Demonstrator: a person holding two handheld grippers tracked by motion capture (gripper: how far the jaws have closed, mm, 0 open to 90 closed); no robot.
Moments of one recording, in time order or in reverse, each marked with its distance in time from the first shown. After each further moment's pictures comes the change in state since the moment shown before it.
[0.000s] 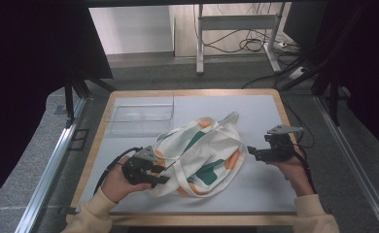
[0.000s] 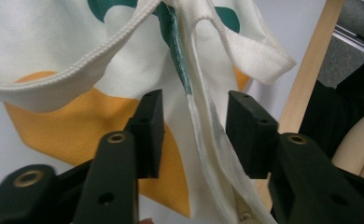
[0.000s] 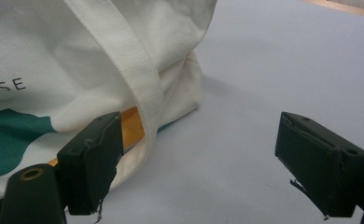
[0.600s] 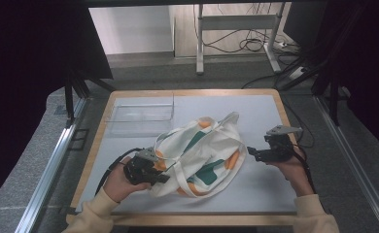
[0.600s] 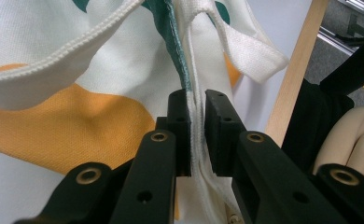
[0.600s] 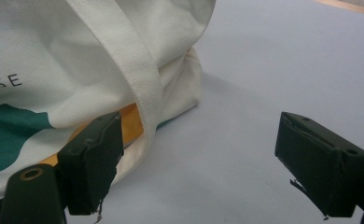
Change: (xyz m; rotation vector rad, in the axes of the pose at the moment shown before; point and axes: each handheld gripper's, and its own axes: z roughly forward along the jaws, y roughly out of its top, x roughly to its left) left arm 0.005 -0.002 0.006 0.019 -0.065 -0.021; right arm 0.000 -0.001 0.001 0.007 -0.002 -0.009
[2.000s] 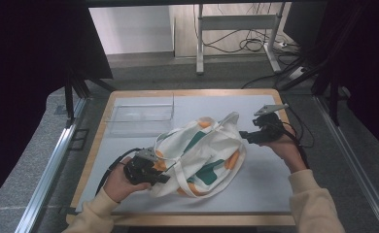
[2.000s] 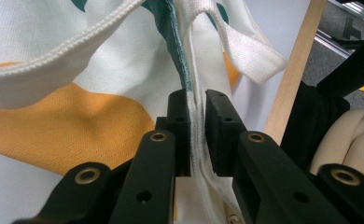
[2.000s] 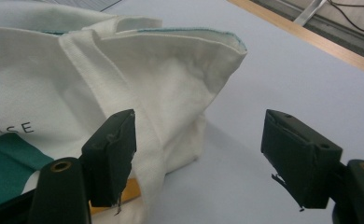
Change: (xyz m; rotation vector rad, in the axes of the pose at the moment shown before) left arm 0.001 -0.001 0.001 -0.007 -0.010 -0.012; right arm 0.000 0.068 0.014 0.063 0.045 -0.136
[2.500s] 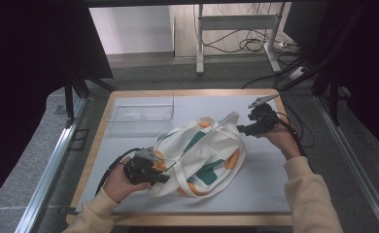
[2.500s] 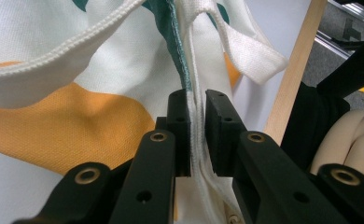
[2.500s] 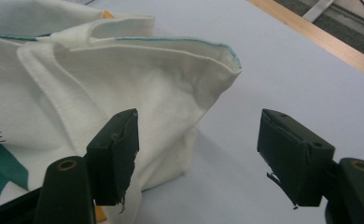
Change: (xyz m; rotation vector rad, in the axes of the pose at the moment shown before) left arm 0.000 0.000 0.000 -0.001 -0.001 -0.004; right arm -0.017 0.021 0.022 0.066 0.037 -0.041
